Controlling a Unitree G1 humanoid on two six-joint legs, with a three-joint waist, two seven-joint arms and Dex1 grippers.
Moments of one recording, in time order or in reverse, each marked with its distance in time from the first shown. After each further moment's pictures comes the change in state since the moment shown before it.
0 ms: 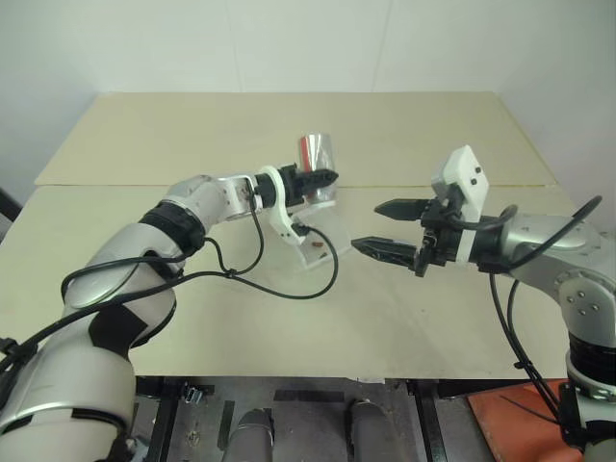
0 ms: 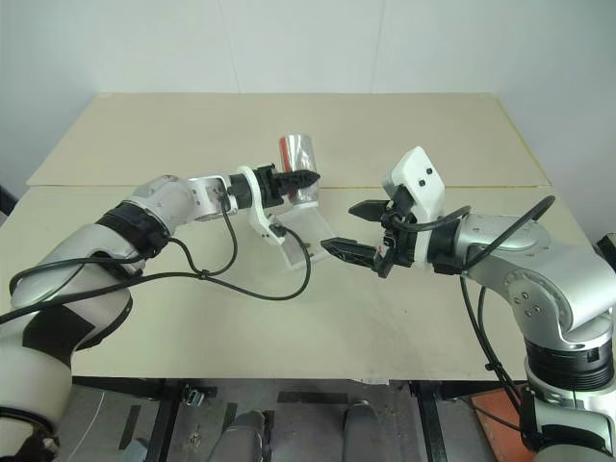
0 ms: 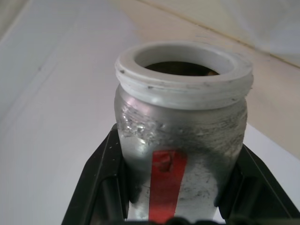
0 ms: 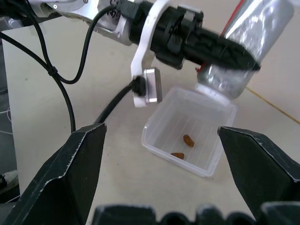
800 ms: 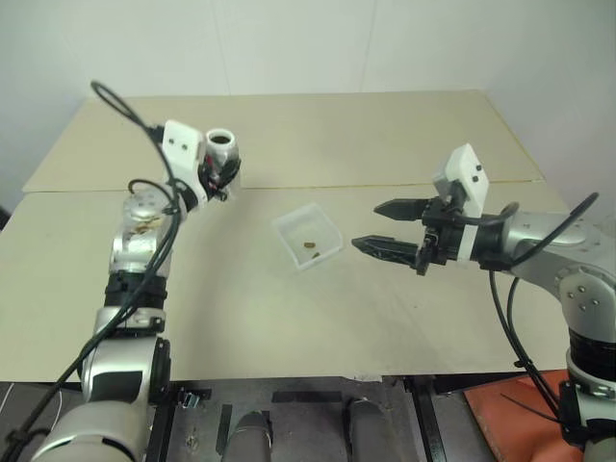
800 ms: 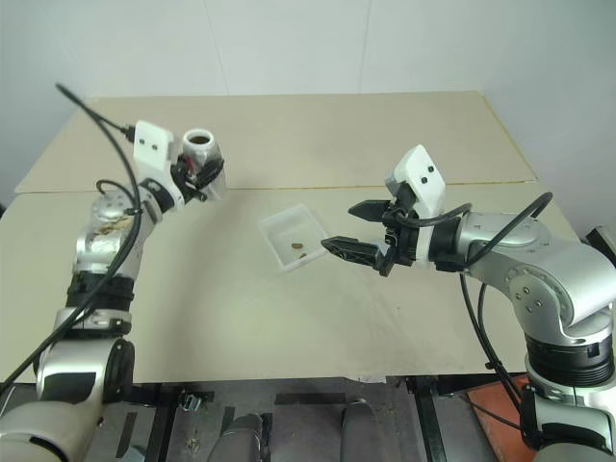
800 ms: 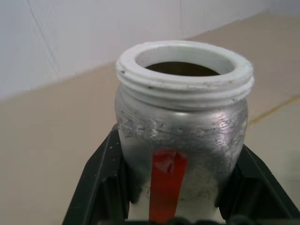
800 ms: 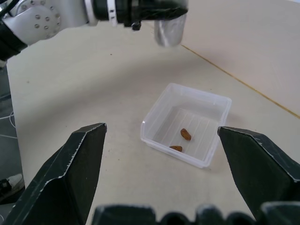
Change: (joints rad) left arm 0.539 -0.105 1.056 -0.476 -1.602 0.840 -1.014; right arm -0.010 -0.003 0.001 0.033 0.010 -0.003 0.028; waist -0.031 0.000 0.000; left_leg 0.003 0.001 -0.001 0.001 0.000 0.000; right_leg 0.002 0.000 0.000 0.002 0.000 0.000
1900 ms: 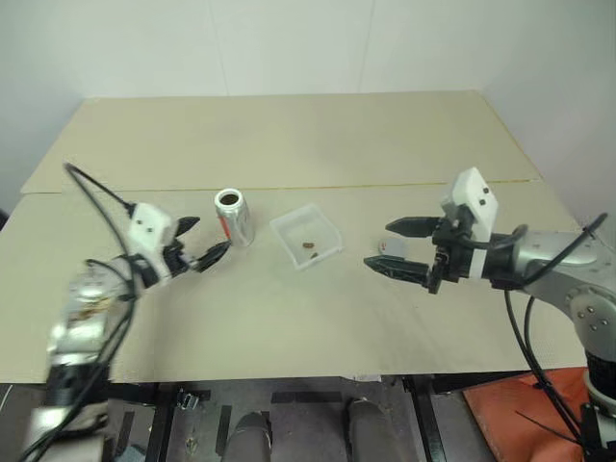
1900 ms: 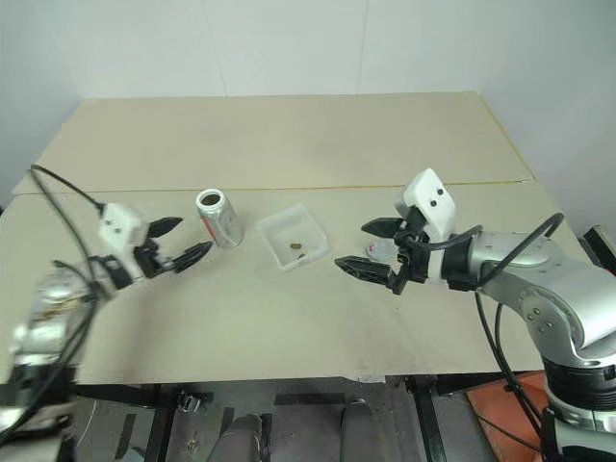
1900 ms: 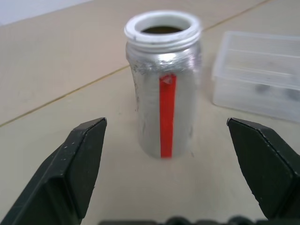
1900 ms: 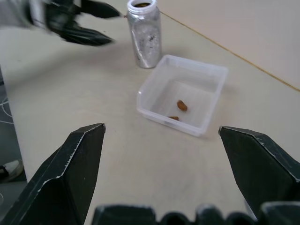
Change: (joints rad) left arm 0.557 0.293 0.108 -0.492 -0.198 0.040 -0.323; right arm 0.144 -0.093 -0.043 -0.043 -0.017 -0.052 0.035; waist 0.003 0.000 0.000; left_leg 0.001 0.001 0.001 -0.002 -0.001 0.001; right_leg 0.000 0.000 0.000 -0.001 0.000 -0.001
